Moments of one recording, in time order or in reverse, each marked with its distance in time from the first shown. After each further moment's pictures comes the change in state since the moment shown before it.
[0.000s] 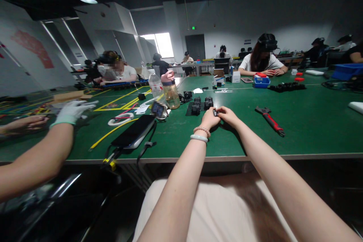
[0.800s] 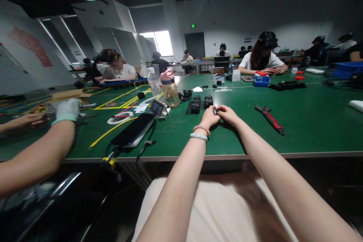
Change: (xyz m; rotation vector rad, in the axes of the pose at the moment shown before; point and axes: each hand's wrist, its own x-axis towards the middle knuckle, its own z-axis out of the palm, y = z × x) left_hand 0.005 -0.008 0.006 -0.038 0.027 0.057; right_hand 0.000 0.001 0.000 -0.013 -0.005 -0.004
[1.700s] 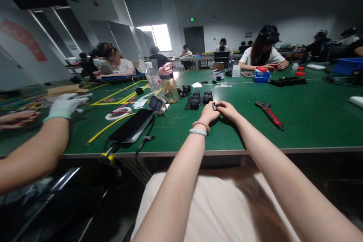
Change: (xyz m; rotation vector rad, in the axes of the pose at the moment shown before) left_hand -0.004 0.014 -0.006 0.002 -0.031 -0.086; right_hand 0.001 0.004 -0.003 -0.027 0.000 0.026
